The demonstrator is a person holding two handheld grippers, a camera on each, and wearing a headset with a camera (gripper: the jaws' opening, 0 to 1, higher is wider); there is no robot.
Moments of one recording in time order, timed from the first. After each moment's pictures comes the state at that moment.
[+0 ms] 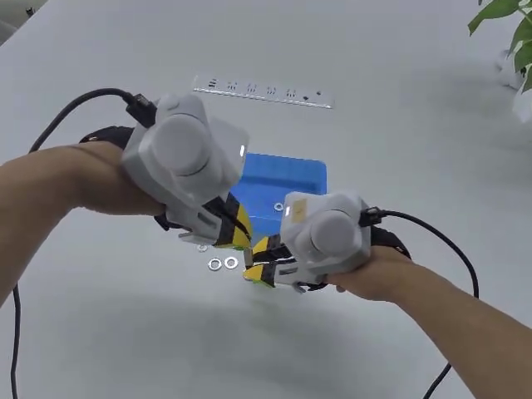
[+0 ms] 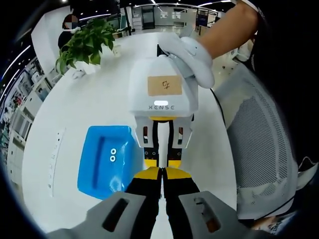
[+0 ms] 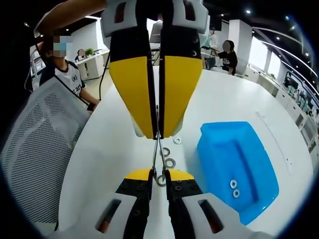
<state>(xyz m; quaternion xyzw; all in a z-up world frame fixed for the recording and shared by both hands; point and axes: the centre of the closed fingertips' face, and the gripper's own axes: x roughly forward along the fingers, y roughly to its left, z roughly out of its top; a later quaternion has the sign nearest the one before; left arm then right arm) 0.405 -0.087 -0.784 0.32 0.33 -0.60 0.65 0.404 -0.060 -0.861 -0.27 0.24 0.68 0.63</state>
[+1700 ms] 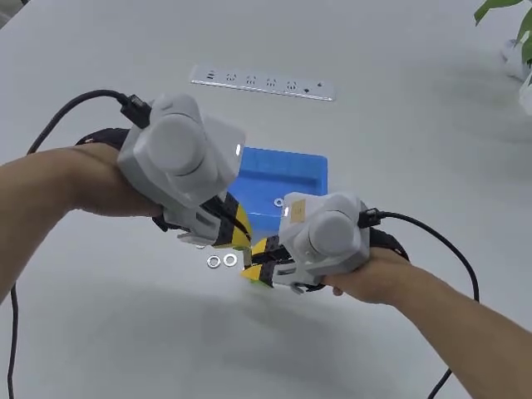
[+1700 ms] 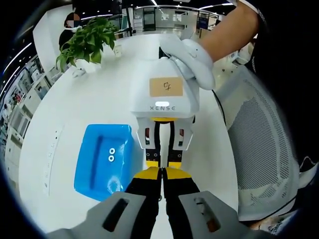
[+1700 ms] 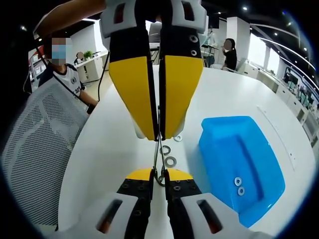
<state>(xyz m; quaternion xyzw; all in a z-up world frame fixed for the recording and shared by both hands) 0.410 -0.088 -0.790 0.31 0.33 -0.60 0.66 0.406 -0.059 -0.868 -0.26 0.26 0.68 0.63</state>
